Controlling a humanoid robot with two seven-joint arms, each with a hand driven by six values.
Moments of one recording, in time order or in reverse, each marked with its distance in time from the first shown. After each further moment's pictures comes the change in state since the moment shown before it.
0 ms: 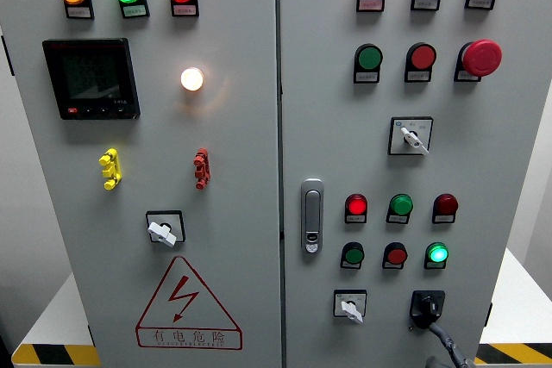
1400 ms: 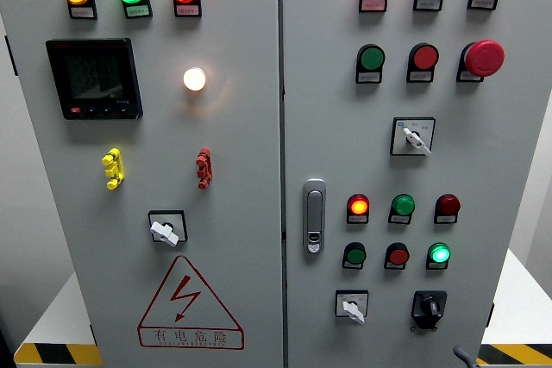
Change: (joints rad) left arm 0.000 0.000 0.000 0.000 0.000 0.000 0.000; right arm -0.170 -0.017 0.021 0.156 -0.023 -0.004 0.006
